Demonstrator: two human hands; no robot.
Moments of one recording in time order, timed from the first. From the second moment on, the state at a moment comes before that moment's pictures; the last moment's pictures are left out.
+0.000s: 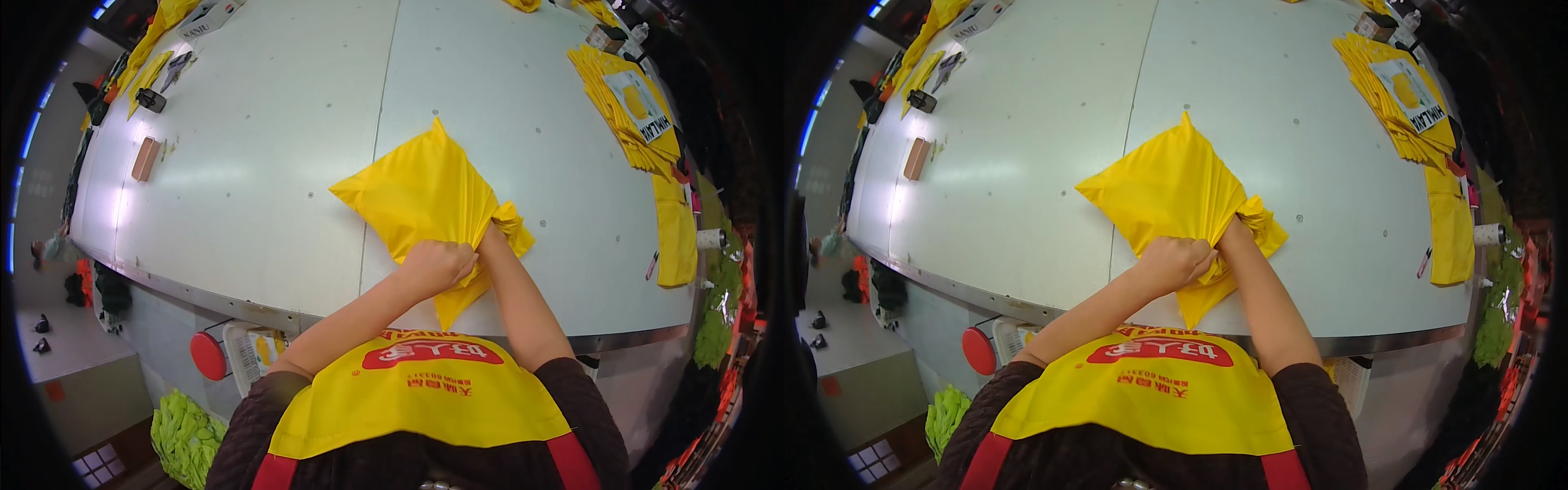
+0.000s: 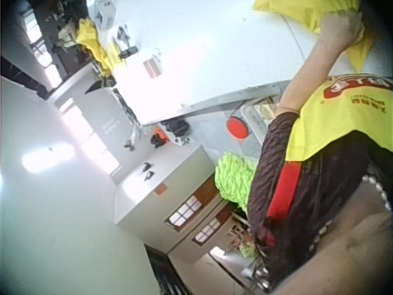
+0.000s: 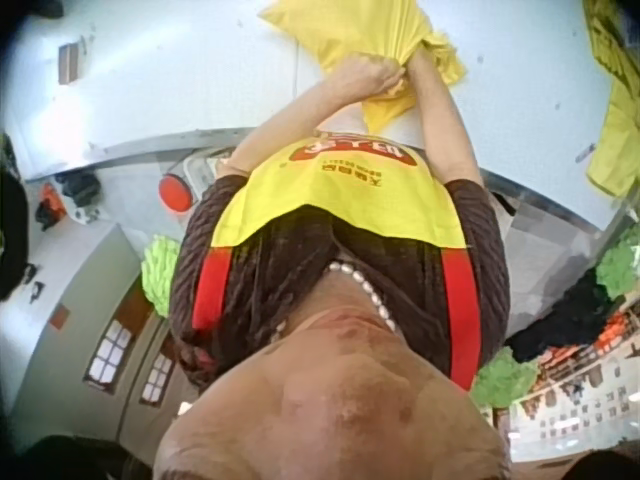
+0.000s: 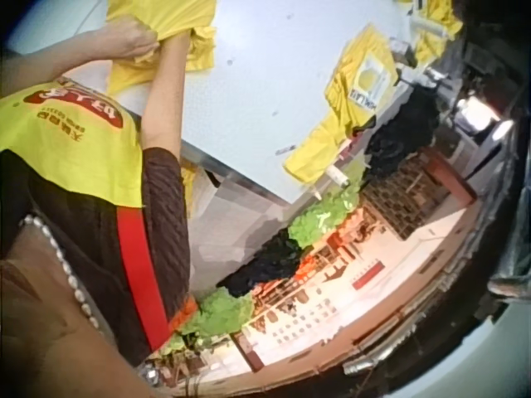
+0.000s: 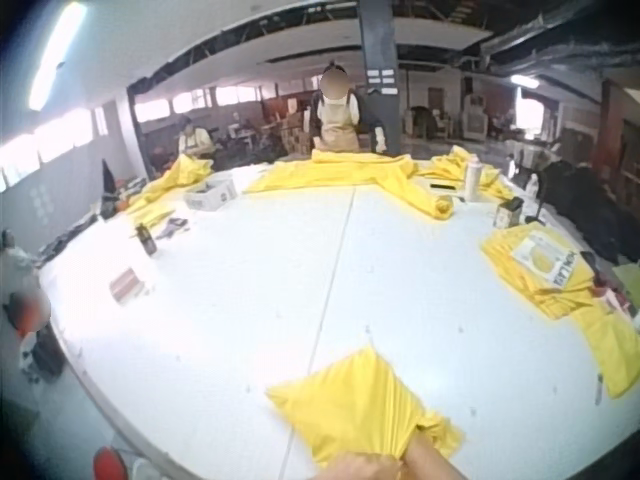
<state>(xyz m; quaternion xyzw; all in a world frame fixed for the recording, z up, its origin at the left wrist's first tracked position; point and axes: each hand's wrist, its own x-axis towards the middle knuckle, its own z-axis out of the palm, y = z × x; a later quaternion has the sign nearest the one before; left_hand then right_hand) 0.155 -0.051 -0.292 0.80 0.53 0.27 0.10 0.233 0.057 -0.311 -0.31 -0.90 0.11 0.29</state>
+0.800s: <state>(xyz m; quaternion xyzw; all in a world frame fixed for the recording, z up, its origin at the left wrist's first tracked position) 0.111 -0.051 -0.281 0.75 0.60 0.29 0.03 0.228 0.010 -0.303 -0.30 -0.92 0.14 0.22</state>
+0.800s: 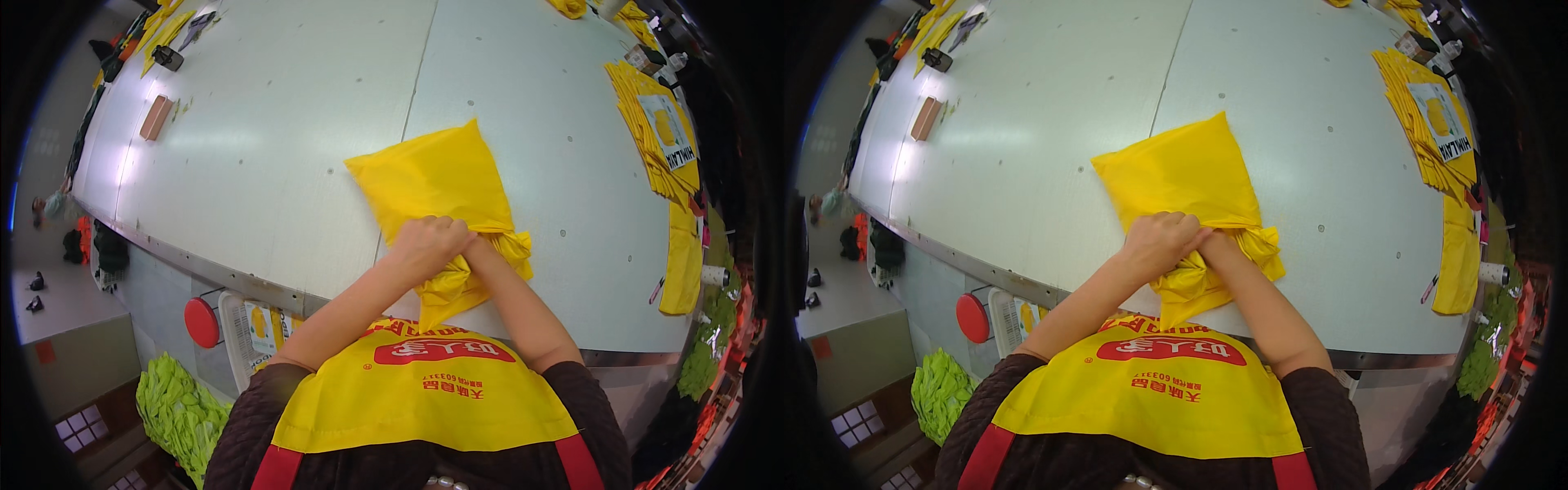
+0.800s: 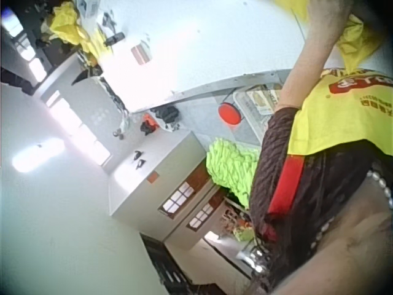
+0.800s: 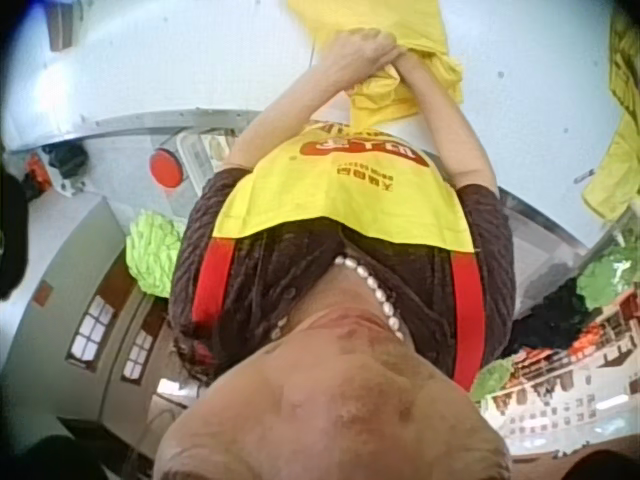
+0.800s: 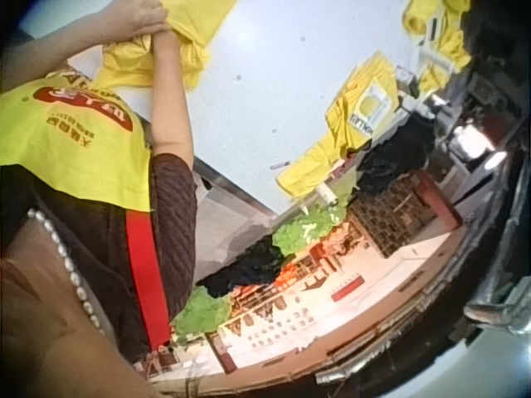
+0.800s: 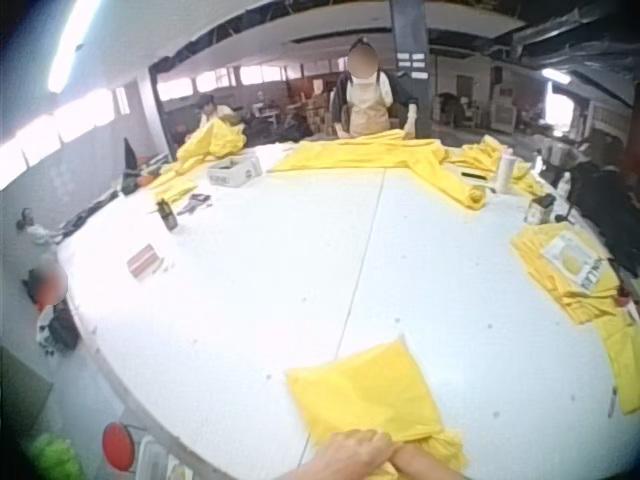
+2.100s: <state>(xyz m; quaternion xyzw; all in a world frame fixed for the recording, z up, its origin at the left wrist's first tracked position) 0.103 -0.152 -0.336 0.52 0.83 0.14 0.13 0.282 -0.032 -0.331 -0.34 -0.89 0.27 0.13</state>
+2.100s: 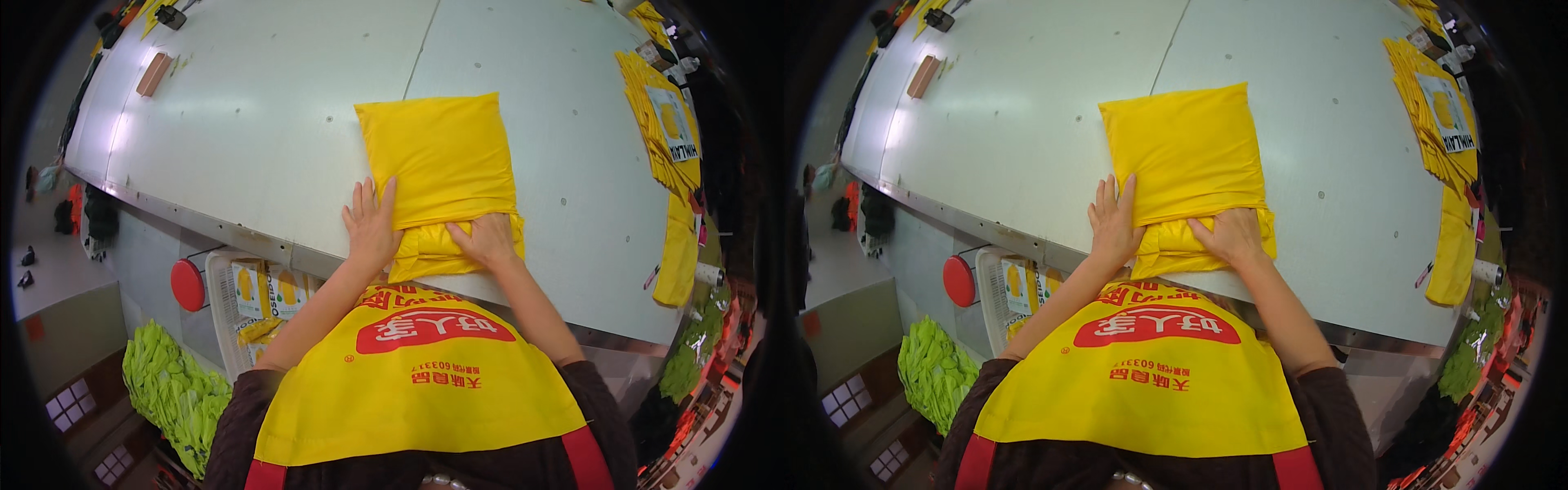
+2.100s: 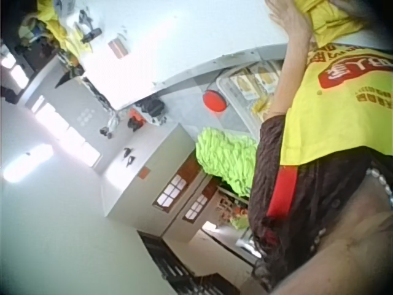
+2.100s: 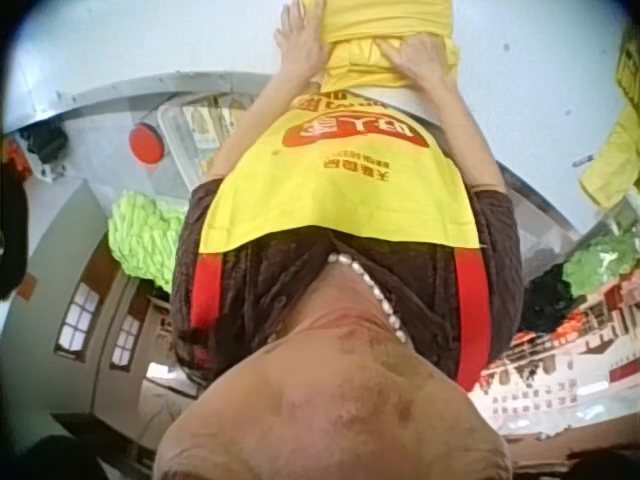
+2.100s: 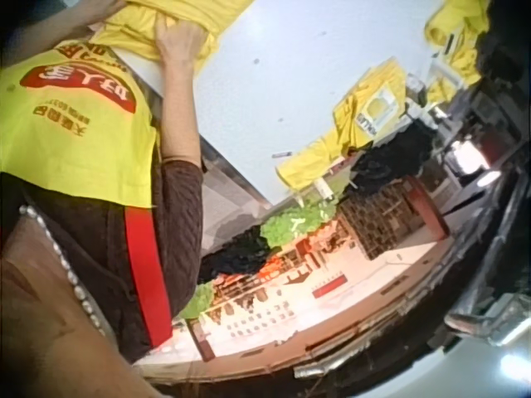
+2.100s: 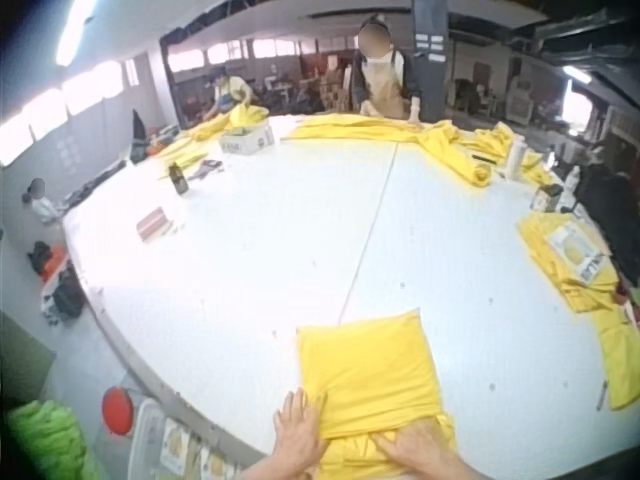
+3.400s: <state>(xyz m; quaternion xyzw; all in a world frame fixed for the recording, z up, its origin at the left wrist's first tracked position) 0.109 -0.198 -0.363 0.71 0.67 0.18 0.08 0.258 -0.045 -0.281 -0.15 -0.98 0.15 0.06</state>
